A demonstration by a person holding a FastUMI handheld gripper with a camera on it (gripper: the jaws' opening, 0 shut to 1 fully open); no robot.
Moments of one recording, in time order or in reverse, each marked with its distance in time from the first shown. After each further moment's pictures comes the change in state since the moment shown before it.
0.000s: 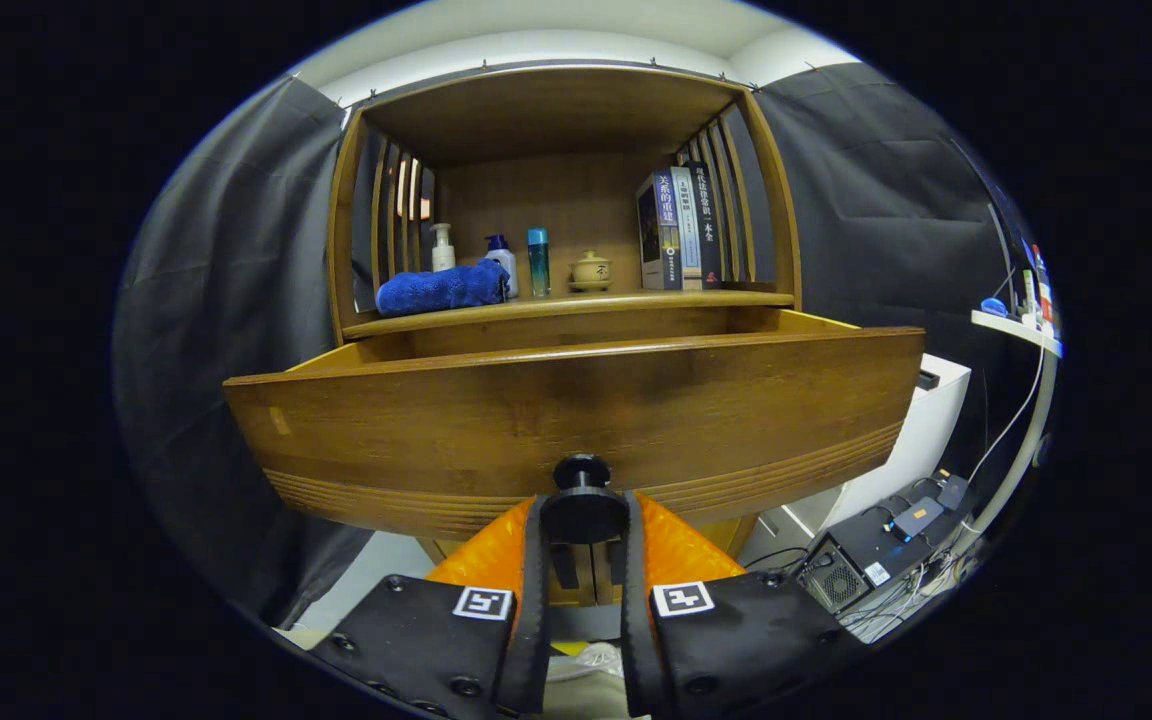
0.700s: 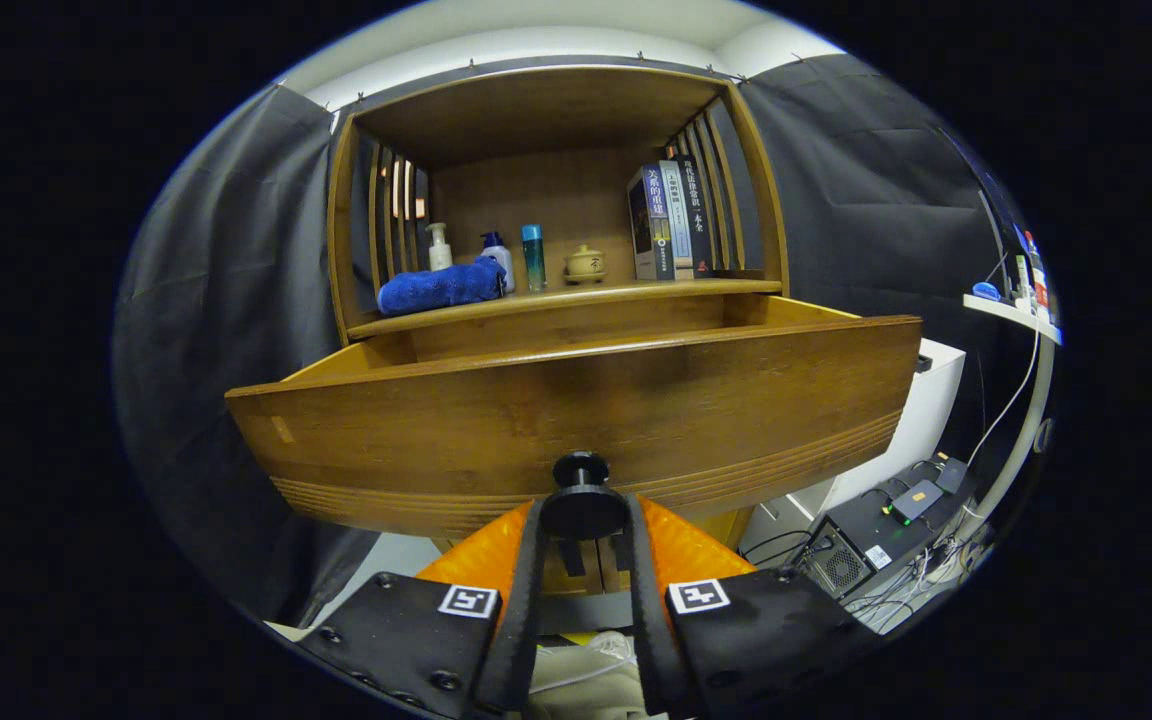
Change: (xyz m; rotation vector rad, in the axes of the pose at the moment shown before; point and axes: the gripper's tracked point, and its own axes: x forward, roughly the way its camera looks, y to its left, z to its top) arm -0.016 0.001 0.000 0.024 0.009 -0.005
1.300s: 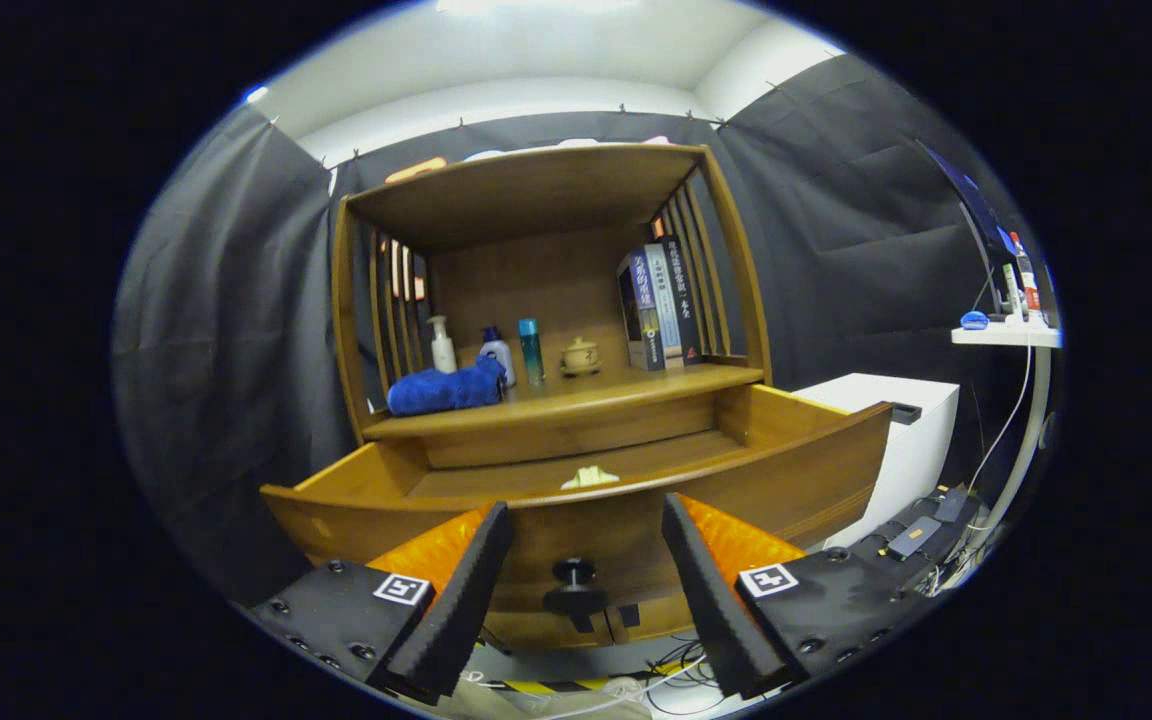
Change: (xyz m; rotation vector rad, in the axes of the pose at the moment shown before) arm -0.025 -0.012 0.091 0.055 -0.226 0.010
